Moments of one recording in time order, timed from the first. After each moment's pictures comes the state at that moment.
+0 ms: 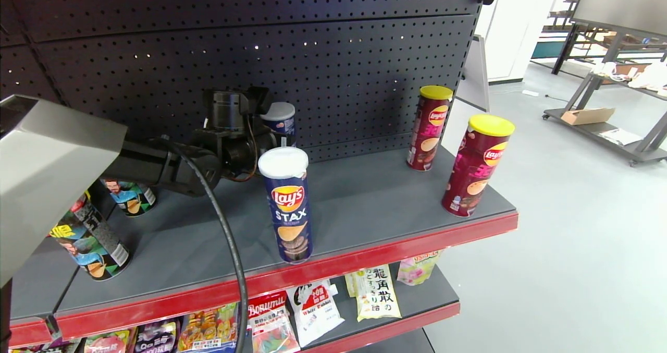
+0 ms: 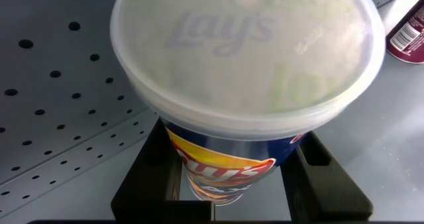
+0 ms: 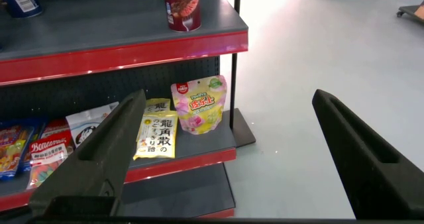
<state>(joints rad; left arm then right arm) -0.36 2.14 -1.40 -0.48 0.02 -0.01 0.00 0.00 0.00 0.00 0.01 0.00</state>
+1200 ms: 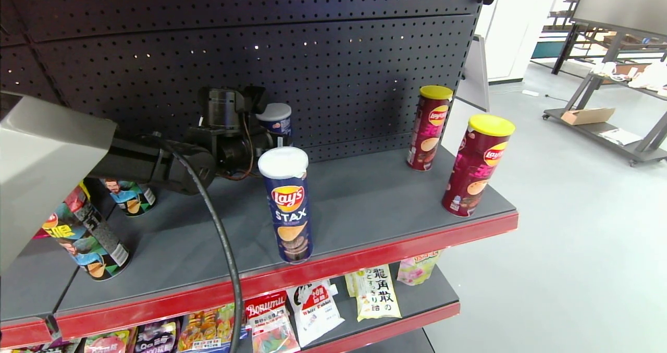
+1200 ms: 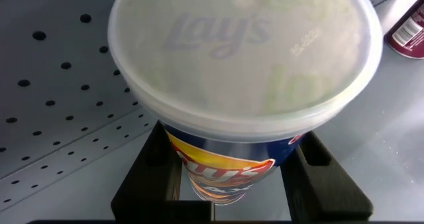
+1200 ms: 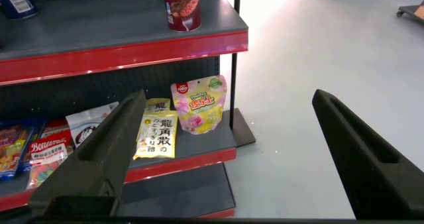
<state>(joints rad) -0.35 2.12 -1.38 -0.45 0.02 -0.01 0.00 0.00 0.00 0.00 0.01 0.00</state>
